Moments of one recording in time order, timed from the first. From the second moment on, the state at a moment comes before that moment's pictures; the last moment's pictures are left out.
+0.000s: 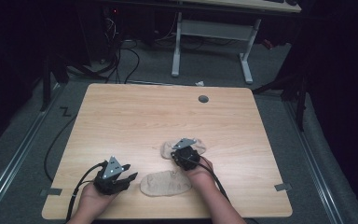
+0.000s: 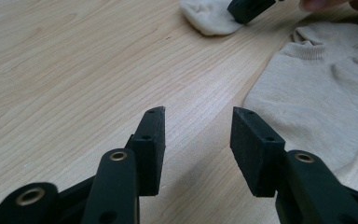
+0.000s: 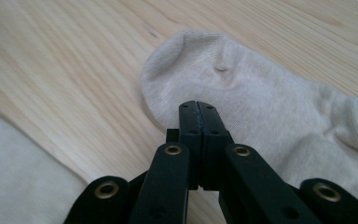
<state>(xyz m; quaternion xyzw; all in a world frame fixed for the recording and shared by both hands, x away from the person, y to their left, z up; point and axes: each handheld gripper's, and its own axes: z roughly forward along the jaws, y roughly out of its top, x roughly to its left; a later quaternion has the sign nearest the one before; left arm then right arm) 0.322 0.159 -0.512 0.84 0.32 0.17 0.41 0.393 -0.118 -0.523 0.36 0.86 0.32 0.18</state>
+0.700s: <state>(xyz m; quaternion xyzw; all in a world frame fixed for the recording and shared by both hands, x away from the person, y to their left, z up) 0.376 0.106 -0.508 0.81 0.37 0.17 0.42 0.387 -0.208 -0.508 0.45 0.79 0.36 0.22</state>
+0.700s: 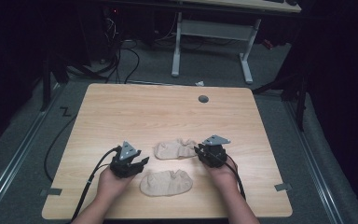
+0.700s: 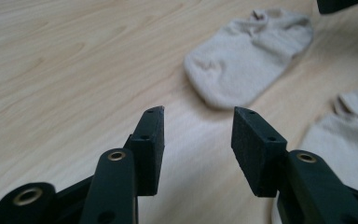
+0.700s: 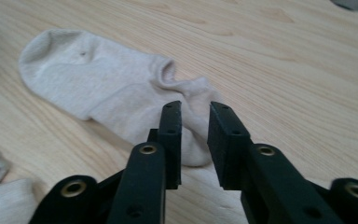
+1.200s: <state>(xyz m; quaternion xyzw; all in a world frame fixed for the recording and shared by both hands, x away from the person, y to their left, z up) 0.418 0.065 -0.529 0.82 0.40 0.16 0.37 0.409 -0.215 -0.530 0.49 0.77 0.35 0.20</state>
